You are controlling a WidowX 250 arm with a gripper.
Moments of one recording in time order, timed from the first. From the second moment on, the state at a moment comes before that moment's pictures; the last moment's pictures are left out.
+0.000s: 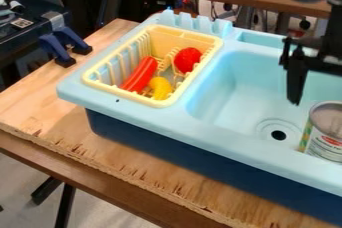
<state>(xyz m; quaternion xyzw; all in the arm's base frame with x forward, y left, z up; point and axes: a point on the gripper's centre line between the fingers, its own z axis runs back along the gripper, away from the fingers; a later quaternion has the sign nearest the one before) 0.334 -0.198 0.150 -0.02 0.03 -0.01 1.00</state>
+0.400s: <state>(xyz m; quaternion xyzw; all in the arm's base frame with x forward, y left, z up) 0.326 -0.205 0.143 -0.06 0.07 0.02 1.00</state>
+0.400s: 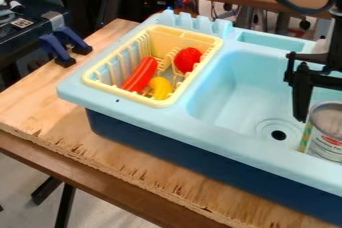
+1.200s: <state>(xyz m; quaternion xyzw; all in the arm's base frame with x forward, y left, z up) 0.343 -0.211 0.130 -0.02 0.10 0.02 1.00</state>
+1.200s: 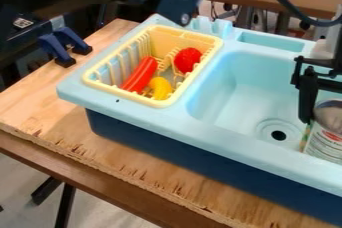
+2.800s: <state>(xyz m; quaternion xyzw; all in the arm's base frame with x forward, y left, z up) 0.389 -0.138 0.143 0.08 -0.04 0.01 1.00</state>
